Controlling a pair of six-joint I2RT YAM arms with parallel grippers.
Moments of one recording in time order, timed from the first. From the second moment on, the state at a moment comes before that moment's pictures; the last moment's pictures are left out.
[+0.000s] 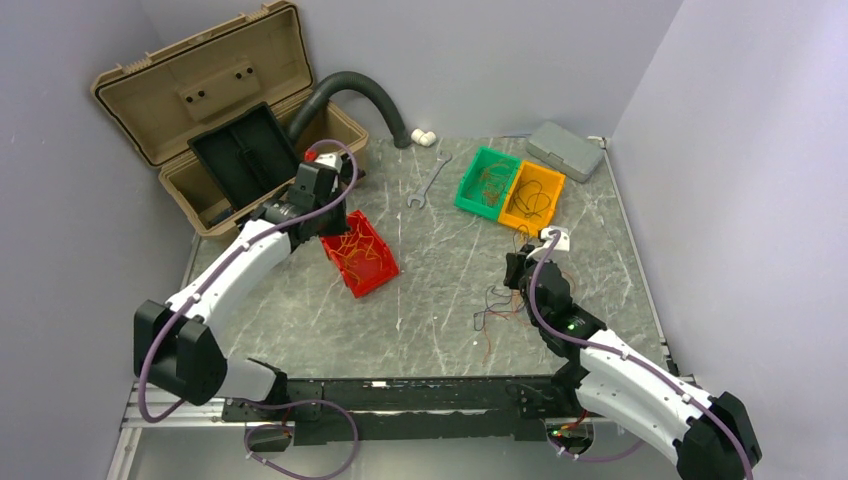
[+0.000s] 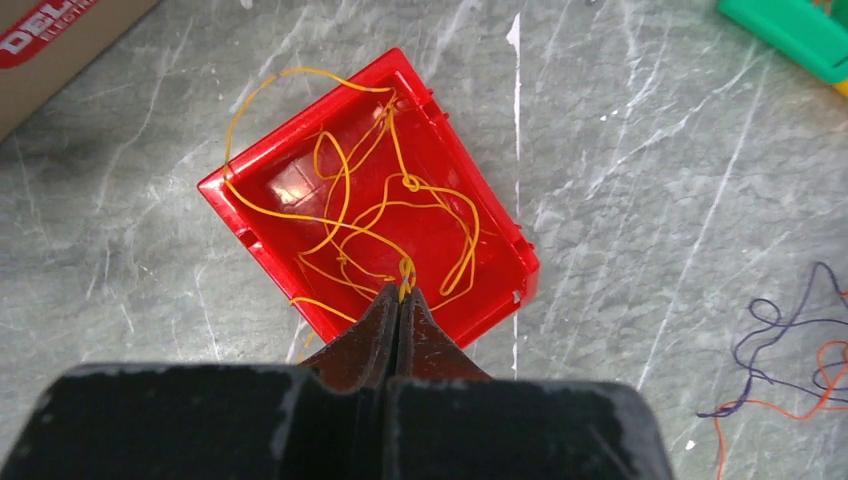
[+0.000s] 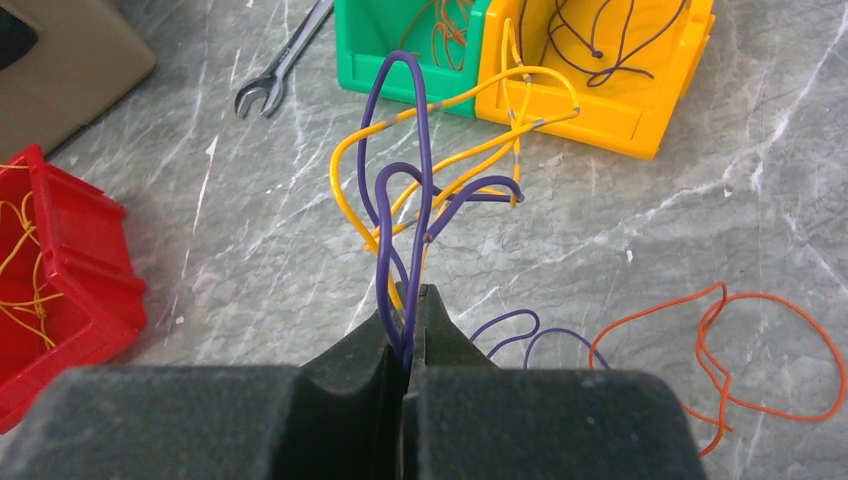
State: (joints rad) left arm -0.40 1.38 1.17 -0.59 -0.10 -0.43; right arm 0.63 0.75 0.33 0.13 0.52 0.43
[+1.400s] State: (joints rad) left arm -0.41 1.01 1.58 -0.67 0.27 -0.28; right arm 0.63 0.79 0.33 0.18 0.51 0.42
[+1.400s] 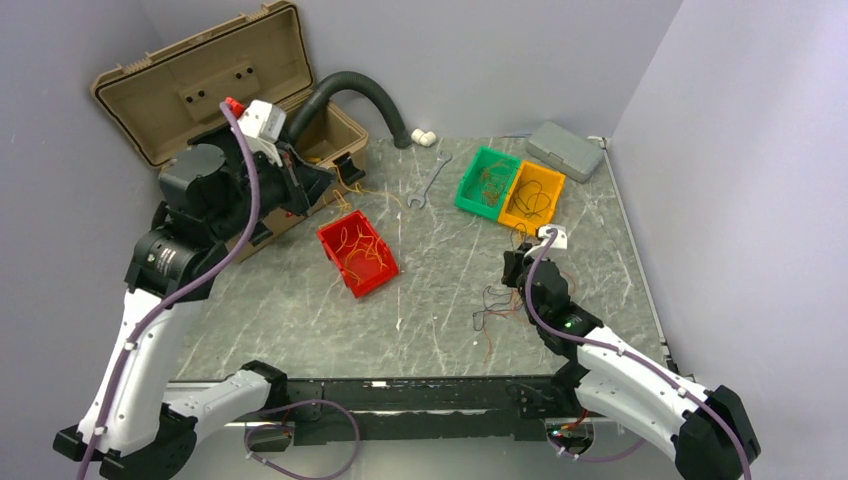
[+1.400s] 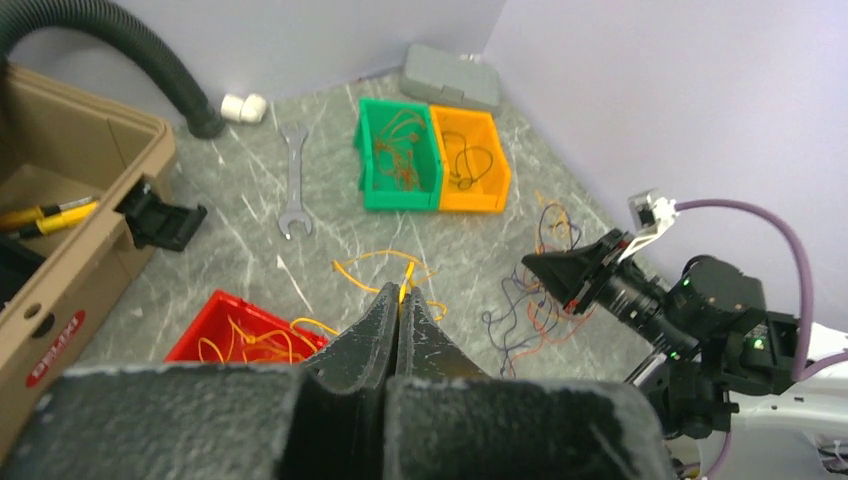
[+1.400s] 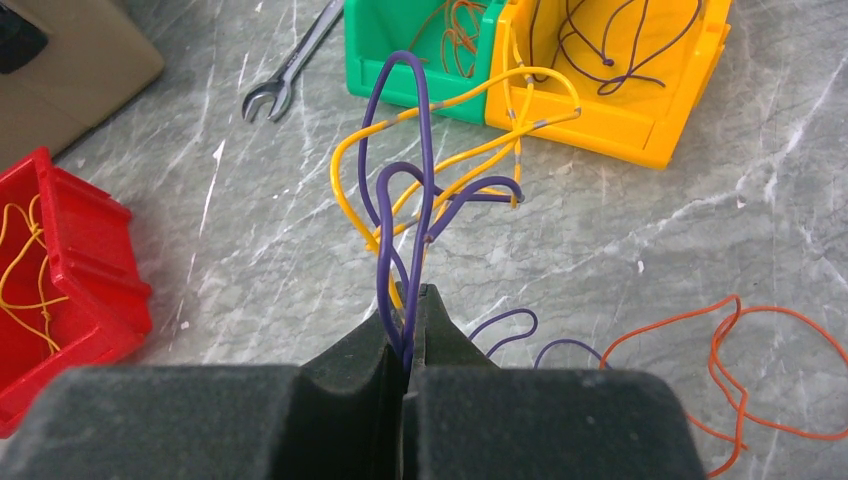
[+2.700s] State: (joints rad) left arm -0.40 1.36 1.48 -0.91 -0.21 -0.41; right arm 0.63 0.81 0.31 0.21 0.50 0.42
